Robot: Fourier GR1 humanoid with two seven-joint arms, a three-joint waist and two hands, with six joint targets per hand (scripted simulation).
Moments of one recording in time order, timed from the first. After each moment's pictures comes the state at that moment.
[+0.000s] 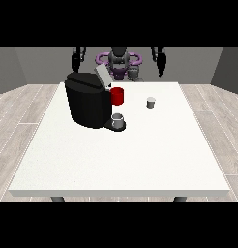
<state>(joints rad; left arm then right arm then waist) -0.02 0.07 -0.02 -1.56 0.02 -0.02 -0.02 0.06 -0.08 0.02 -1.57 0.01 -0.01 0.01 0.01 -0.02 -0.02</state>
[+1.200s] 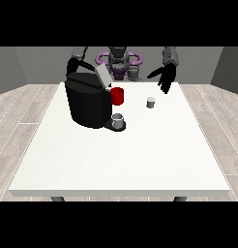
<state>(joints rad) -0.28 0.42 -0.01 -1.31 -0.30 -0.20 -0.05 -0.12 -0.05 0.03 -1.55 0.16 -0.15 -0.01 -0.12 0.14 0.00</state>
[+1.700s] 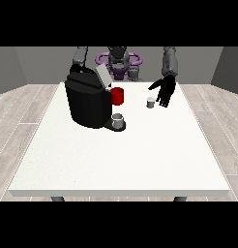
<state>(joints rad) -0.40 0.44 -0.02 -1.07 -0.44 -0.18 -0.10 -0.18 -0.02 0.04 -1.48 0.17 -0.16 0.01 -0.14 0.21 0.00</state>
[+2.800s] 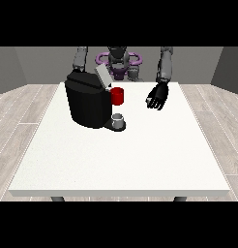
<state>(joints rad) -0.54 0.38 -0.16 -0.80 -0.82 -0.02 -0.15 -0.26 -0.01 0.01 -1.30 0.15 -0.14 -0.03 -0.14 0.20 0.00</state>
